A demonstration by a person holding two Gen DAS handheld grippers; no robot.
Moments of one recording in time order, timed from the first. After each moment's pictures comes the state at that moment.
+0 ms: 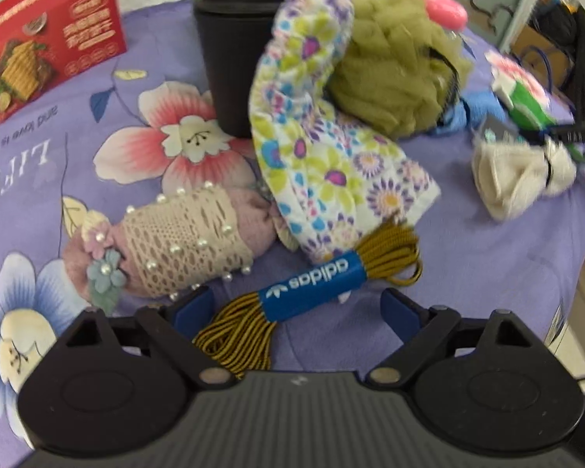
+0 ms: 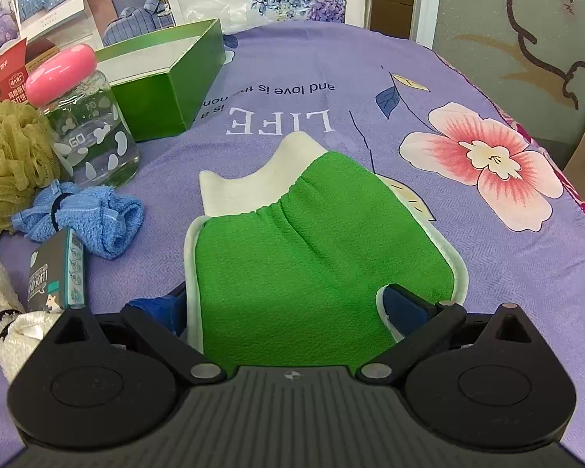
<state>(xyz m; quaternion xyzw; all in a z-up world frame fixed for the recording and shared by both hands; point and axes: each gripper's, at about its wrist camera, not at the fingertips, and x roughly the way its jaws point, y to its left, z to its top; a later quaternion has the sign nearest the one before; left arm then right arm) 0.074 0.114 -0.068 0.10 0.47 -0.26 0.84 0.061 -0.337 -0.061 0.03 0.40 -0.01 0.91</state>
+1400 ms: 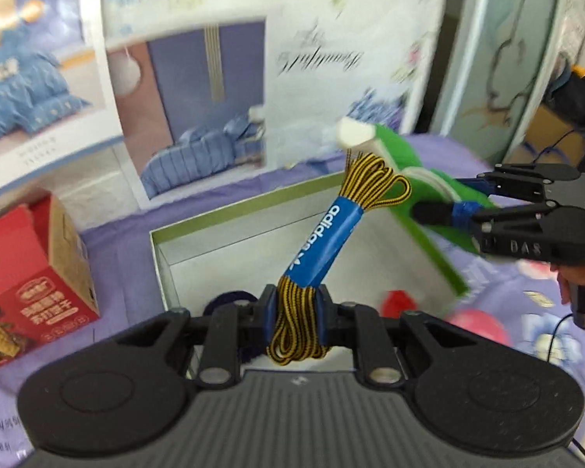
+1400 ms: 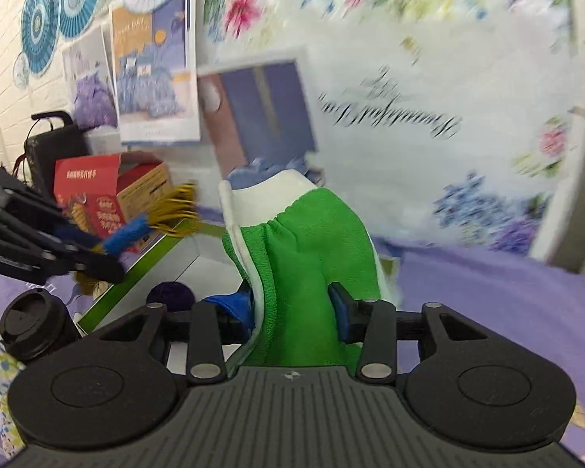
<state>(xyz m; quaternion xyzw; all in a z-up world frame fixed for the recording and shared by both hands) 0.302 -0.018 0.069 0.09 0.39 -0.25 0.88 0.275 -0.242 0.056 -0.01 0.29 0.20 0.94</state>
